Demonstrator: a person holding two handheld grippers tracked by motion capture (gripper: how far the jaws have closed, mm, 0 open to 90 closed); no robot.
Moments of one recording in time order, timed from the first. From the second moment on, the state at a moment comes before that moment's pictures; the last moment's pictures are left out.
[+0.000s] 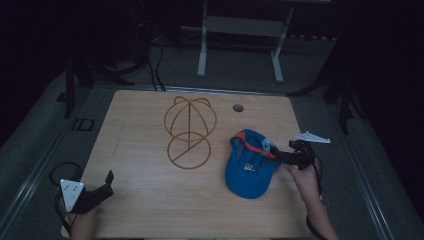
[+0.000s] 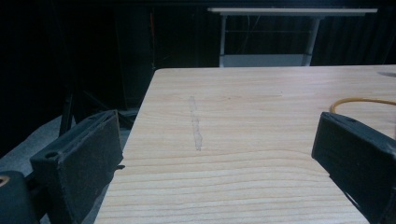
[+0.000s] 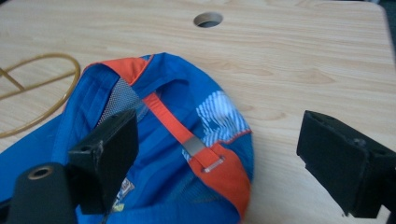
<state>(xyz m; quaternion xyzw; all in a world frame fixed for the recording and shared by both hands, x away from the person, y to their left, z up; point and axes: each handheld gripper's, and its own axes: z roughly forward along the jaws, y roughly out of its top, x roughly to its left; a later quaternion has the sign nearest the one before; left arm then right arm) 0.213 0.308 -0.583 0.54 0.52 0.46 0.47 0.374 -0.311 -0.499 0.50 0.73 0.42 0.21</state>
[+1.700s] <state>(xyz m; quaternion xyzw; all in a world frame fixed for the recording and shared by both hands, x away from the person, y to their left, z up) 0.214 0.307 -0.582 0.55 0.52 0.45 0.48 0.435 -0.261 -0.542 0.45 0.83 0.28 0.18</state>
